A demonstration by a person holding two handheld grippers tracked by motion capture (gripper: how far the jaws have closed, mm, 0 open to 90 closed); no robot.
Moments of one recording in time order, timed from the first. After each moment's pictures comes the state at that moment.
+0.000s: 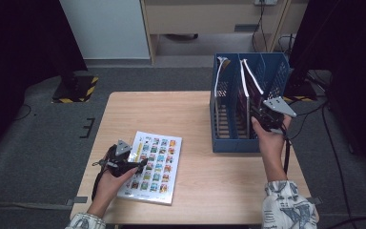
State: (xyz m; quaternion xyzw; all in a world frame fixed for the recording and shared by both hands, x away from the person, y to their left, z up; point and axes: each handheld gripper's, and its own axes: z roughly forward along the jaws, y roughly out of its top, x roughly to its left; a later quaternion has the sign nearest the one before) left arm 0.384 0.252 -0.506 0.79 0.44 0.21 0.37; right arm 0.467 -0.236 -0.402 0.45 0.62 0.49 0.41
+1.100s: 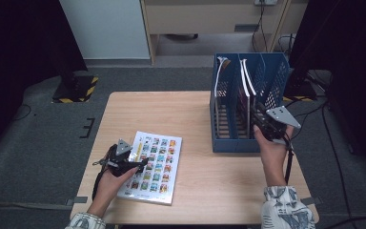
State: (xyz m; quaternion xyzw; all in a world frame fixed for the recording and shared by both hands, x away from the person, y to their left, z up) left arm 0.385 0.250 -0.504 0.79 0.44 0.21 0.38; right arm 0.436 -0.237 -0.405 0.44 0.62 0.50 0.41
